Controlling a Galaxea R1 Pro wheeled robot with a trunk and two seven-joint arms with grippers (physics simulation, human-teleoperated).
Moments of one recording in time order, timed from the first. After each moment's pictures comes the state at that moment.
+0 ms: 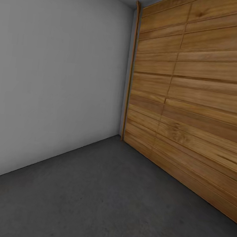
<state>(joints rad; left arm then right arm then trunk) 0.00 0.00 0.00 0.00 0.00 0.00 0.00 0.00 0.01 0.41 0.00 0.01 0.00 0.00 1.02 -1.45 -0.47</state>
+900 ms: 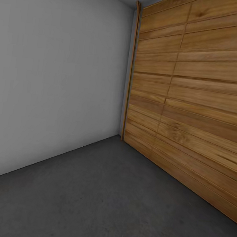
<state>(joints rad) 0.00 0.00 0.00 0.00 0.00 0.00 0.00 0.00 0.01 0.41 0.00 0.01 0.00 0.00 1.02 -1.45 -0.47</state>
